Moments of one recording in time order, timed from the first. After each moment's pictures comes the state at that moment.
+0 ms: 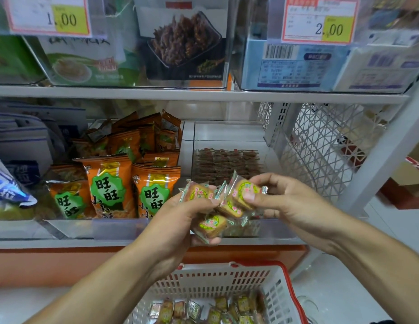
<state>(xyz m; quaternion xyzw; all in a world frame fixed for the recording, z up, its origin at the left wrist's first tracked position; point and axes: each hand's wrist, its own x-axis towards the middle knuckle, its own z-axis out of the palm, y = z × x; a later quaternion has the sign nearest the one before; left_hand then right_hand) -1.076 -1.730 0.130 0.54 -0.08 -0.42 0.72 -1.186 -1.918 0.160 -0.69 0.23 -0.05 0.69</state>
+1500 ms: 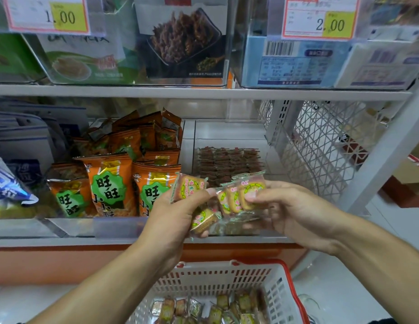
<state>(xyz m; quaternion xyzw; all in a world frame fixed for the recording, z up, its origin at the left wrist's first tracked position) -1.075 -1.733 0.130 0.60 -0.08 -0.30 0.74 -1.187 -1.910 0.167 -0.59 0.18 0.05 0.78</state>
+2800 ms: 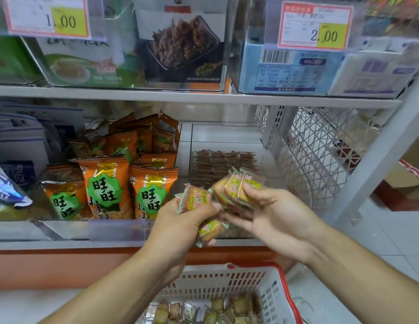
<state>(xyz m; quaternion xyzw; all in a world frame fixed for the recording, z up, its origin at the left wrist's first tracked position) -1.089 -1.740 0.126 0.60 -0.06 -0.33 0.73 -1.173 -1.893 0.153 -0.40 0.22 -0.03 0.89</state>
